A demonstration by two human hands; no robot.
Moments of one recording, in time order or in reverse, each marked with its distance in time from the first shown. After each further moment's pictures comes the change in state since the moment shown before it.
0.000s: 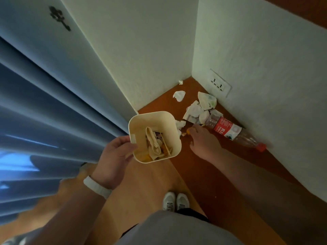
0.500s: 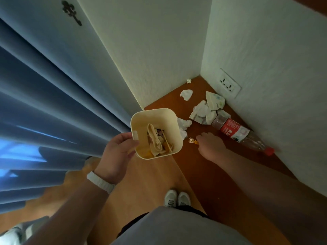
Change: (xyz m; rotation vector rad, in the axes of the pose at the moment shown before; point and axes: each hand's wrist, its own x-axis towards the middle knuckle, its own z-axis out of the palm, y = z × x) left_hand 0.001 0.004 -0.004 -0.022 0.086 -0.014; right_hand 0.011 0.008 0.015 -0.173 -0.148 -0.039
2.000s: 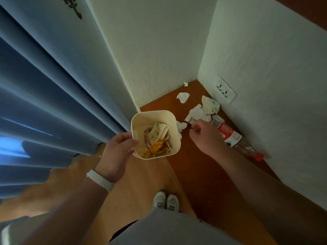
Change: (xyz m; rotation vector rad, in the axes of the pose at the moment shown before) left_hand 0.004 -0.011 0.004 -0.023 0.007 -0.015; right_hand -0.026 -0.019 -0.078 0.599 0.224 0.117
